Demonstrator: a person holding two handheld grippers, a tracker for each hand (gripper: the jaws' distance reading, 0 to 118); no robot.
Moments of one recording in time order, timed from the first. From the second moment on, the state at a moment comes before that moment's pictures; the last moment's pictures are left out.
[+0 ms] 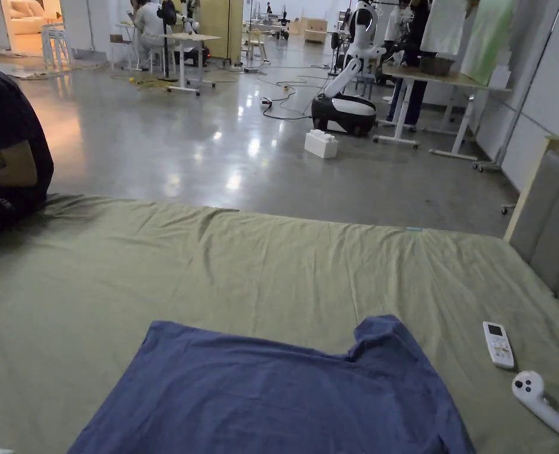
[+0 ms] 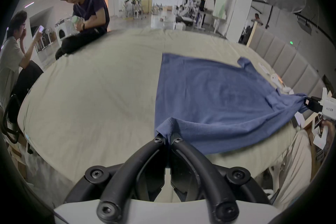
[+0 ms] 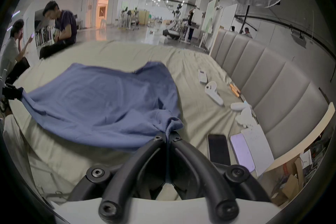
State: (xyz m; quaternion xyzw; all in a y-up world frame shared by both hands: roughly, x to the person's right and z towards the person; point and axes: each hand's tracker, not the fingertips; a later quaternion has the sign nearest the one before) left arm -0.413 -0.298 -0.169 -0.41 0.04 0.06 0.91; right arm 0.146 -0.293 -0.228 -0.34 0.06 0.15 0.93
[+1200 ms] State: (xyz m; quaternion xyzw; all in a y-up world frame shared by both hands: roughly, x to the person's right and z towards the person) left arm -0.376 -0.292 -0.232 -0.36 0.05 0.06 0.93; right arm 0.122 -0.291 -0.260 -0.26 0.02 0.09 0.96
